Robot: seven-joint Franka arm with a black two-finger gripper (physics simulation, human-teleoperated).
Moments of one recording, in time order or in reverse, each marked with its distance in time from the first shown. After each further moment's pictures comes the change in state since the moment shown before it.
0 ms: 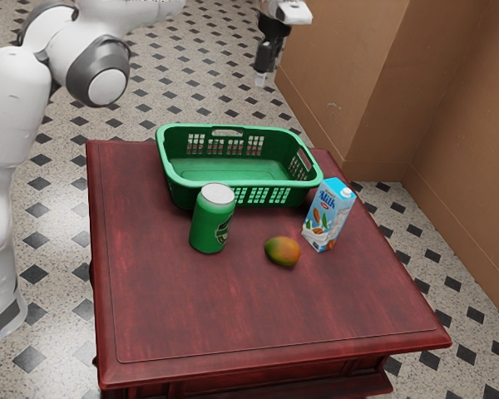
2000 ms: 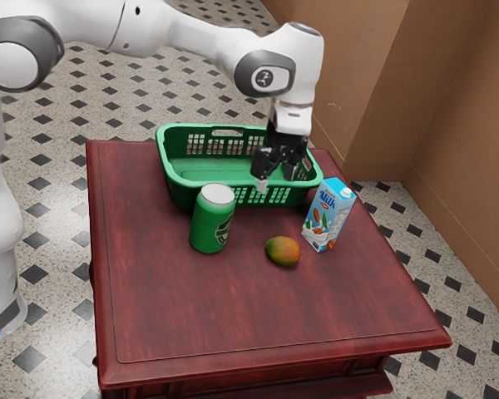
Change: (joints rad) arm 0.264 -0.333 -0.739 -0.758 0.026 0.452 0.101
